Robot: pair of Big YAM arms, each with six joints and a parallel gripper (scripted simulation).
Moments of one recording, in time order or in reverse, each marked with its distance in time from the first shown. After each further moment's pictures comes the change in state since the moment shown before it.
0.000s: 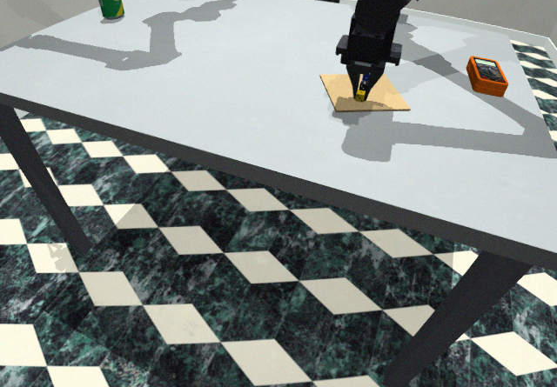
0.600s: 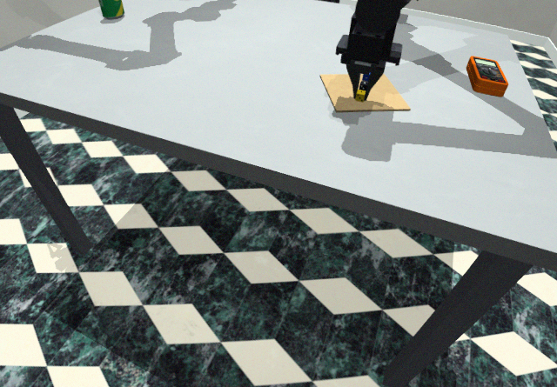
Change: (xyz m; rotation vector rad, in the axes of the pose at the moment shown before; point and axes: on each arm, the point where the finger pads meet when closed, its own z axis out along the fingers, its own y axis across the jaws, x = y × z) left arm 0.001 0.000 0.000 0.000 0.000 0.004; right arm 0.000 0.000 0.000 0.000 0.000 0.000
